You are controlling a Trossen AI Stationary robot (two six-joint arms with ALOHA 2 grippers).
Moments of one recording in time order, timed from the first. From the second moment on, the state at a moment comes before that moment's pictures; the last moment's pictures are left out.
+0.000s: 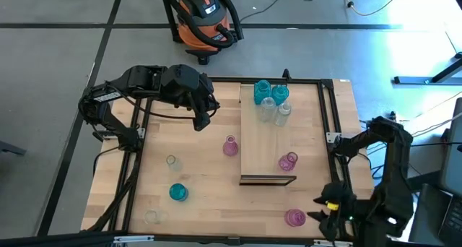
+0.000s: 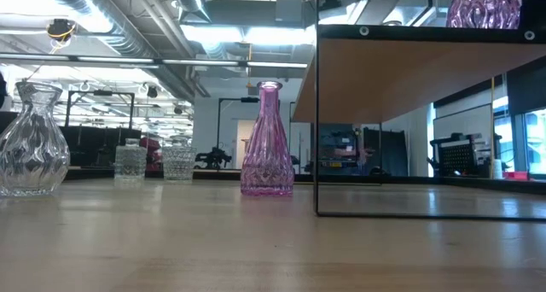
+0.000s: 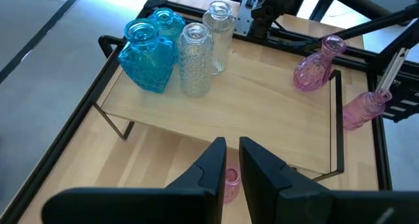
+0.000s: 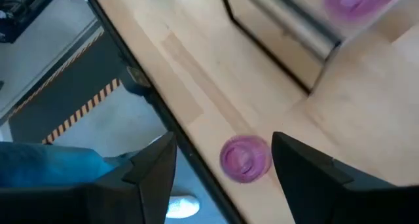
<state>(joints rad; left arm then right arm) 0.04 1.56 2.02 -1.16 -0.14 -0.23 1.16 1.62 1.72 -1.41 0.56 1.83</state>
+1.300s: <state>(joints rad) 0.04 1.56 2.02 -1.16 -0.14 -0.23 1.15 1.73 1.50 -1.12 0.49 1.67</state>
